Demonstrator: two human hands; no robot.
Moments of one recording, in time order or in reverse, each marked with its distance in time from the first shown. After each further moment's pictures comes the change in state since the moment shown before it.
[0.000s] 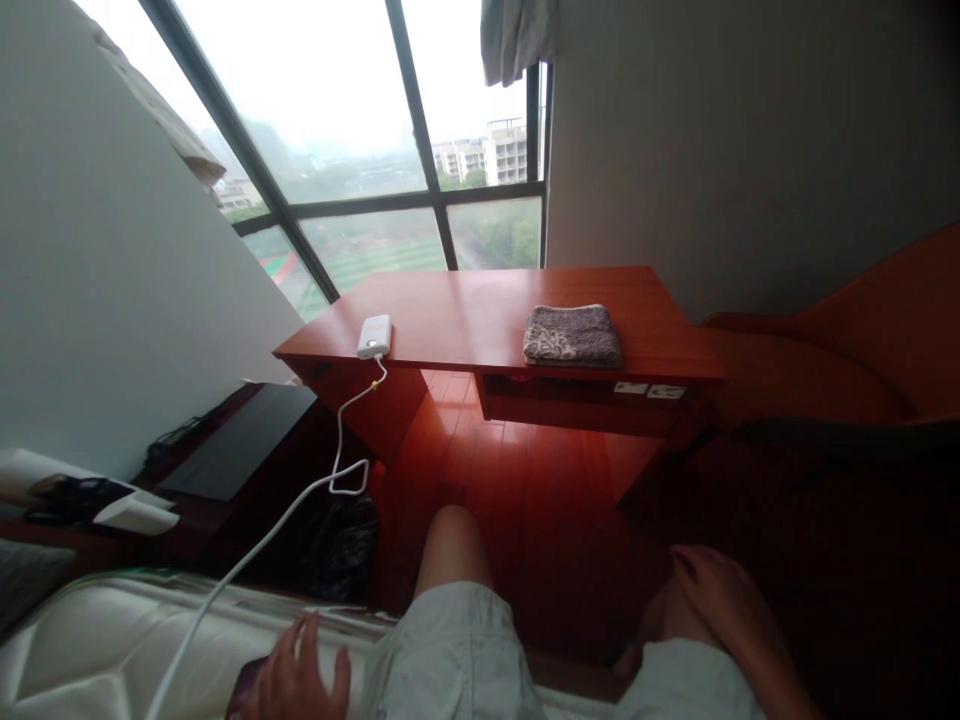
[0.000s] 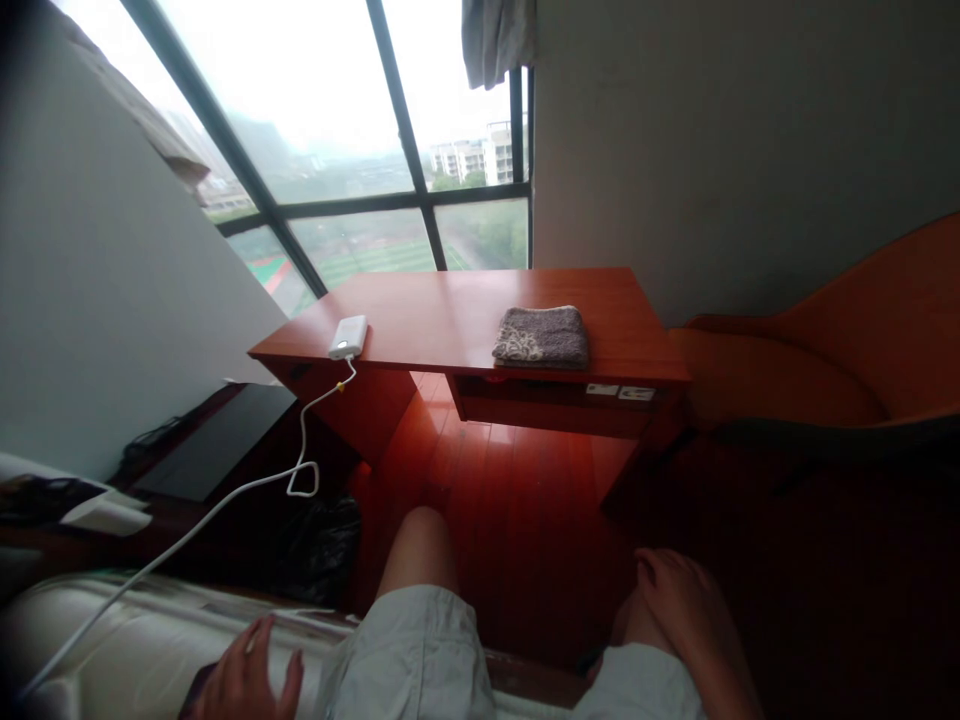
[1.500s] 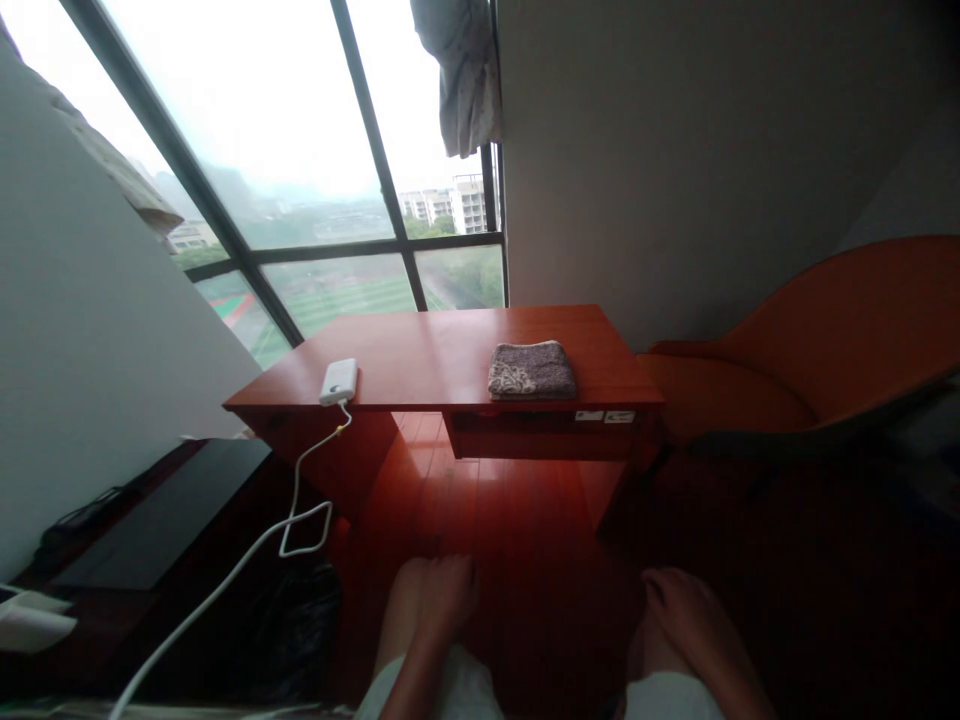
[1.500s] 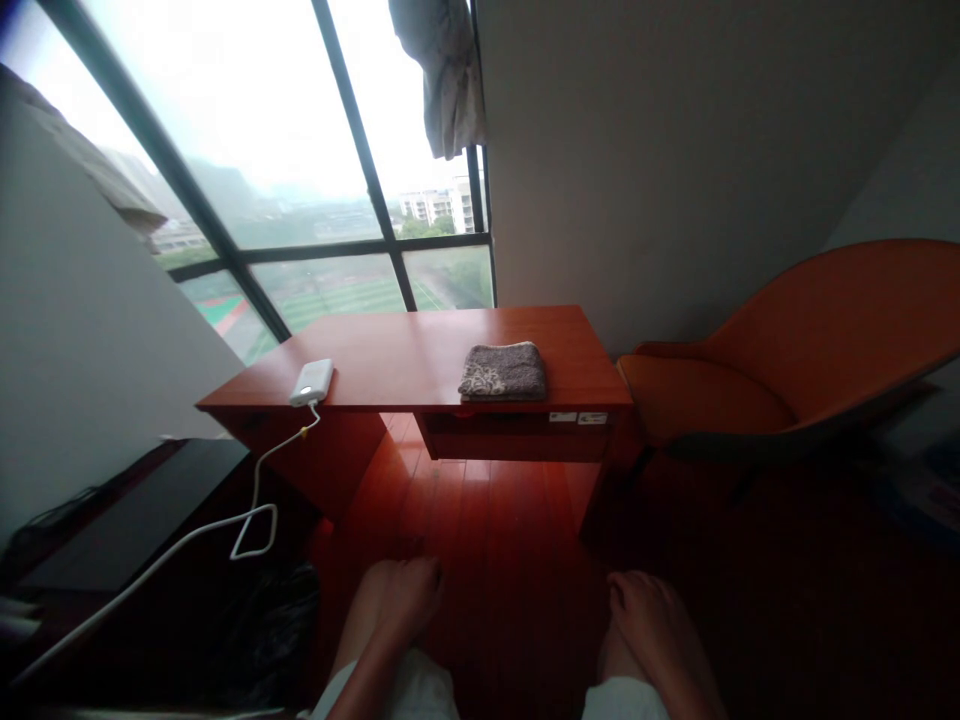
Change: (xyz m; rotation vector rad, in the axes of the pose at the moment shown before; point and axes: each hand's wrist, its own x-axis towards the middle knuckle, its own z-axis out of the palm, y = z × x) left_hand 0.113 0.242 0.053 -0.035 -0.742 0.433; right_hand 0.001 -0.014 -0.004 0.053 0.040 0.064
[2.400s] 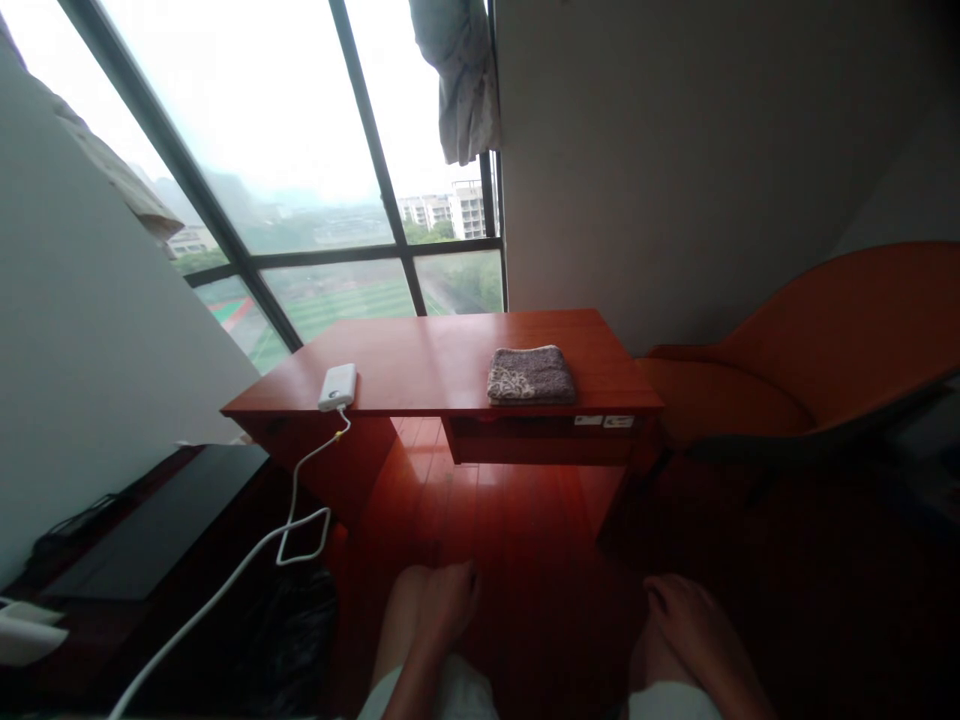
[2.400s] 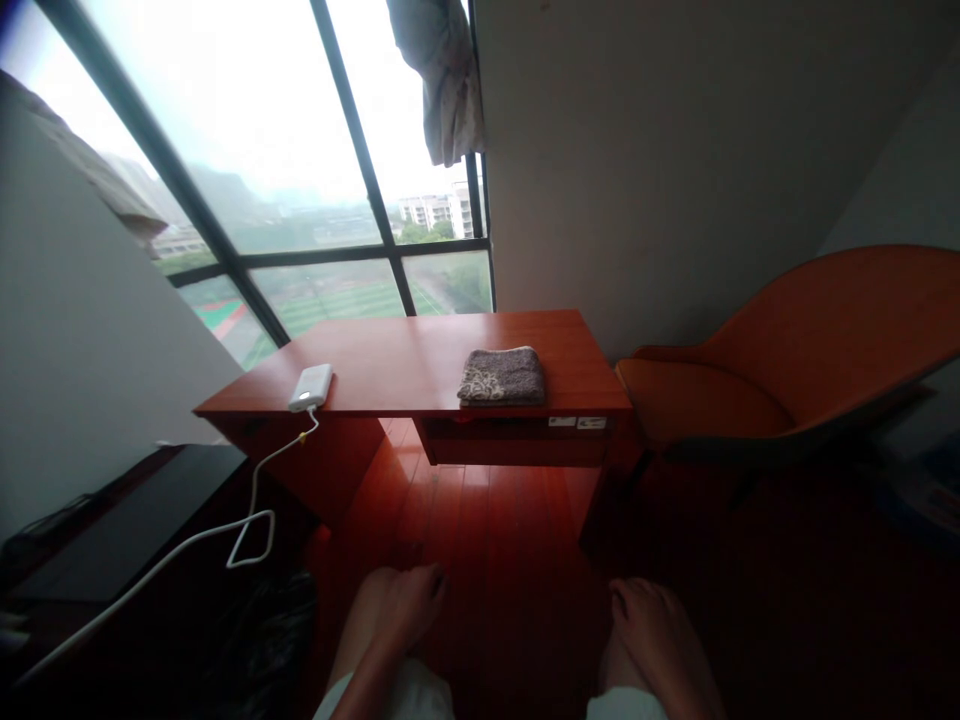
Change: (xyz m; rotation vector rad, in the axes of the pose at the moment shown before) left_hand -0.001 0.000 -0.006 -0.099 -0.023 0.027; right_hand 0.002 0.008 0.008 0.000 -0.008 -0.007
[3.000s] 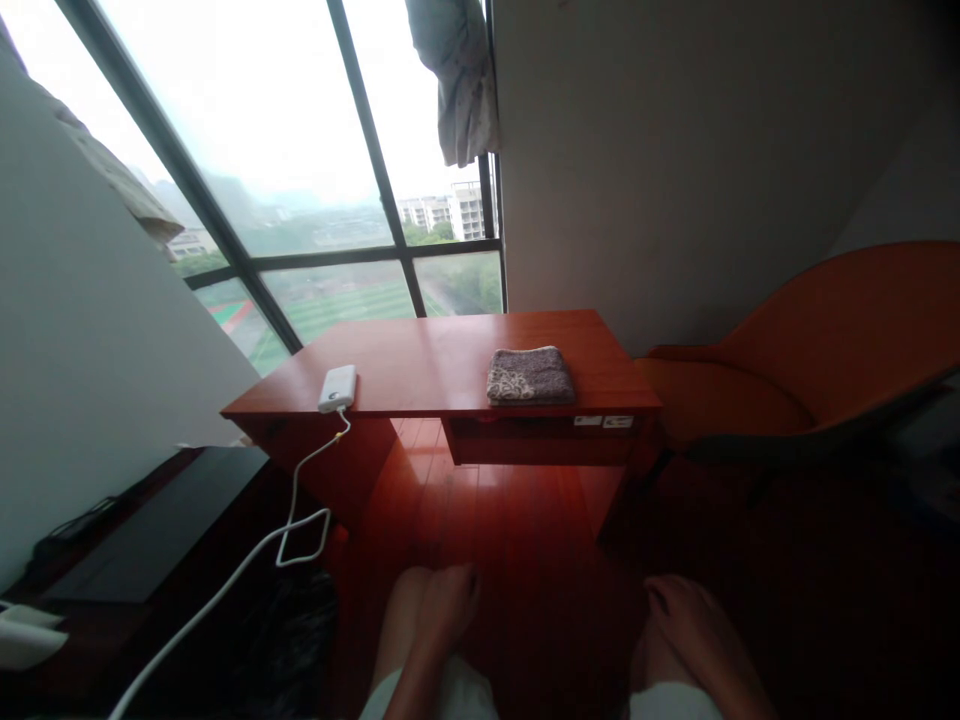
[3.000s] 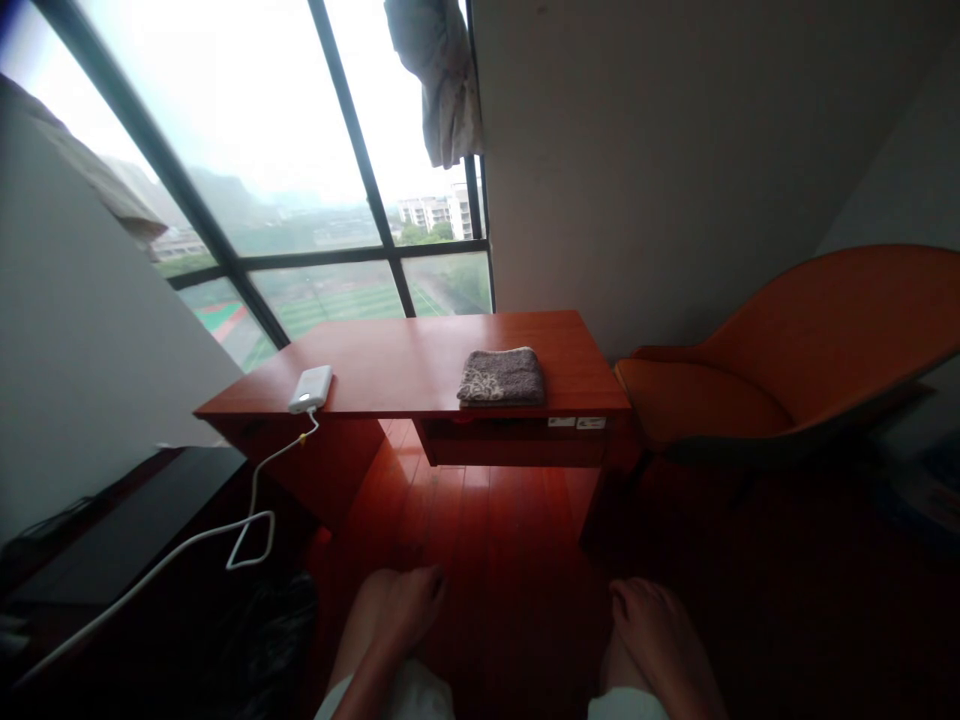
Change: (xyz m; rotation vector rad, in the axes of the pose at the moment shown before) left_hand -0.001 0.000 -0.001 0.014 -0.001 0.001; right_hand -0.001 -0.003 -0.004 0.004 0.017 0.002
